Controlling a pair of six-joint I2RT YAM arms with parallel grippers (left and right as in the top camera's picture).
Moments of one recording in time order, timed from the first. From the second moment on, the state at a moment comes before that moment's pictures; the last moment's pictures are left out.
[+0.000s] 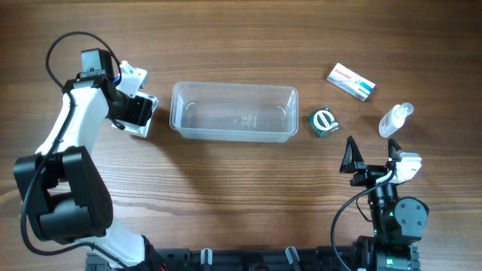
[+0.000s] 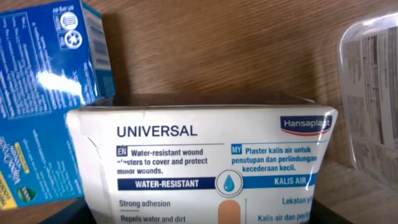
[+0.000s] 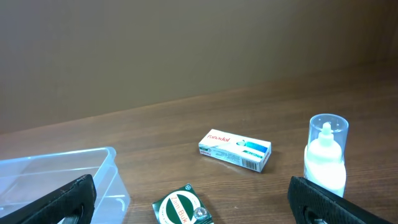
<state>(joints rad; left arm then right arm) 0.16 1.81 1.23 -0.73 0.12 0.46 -0.14 0.06 0.04 -0.04 -0.16 0.20</state>
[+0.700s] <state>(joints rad) -0.18 1.57 1.45 -0.87 0.10 0.00 -0.14 0.06 0.04 -0.04 -0.16 0.20</state>
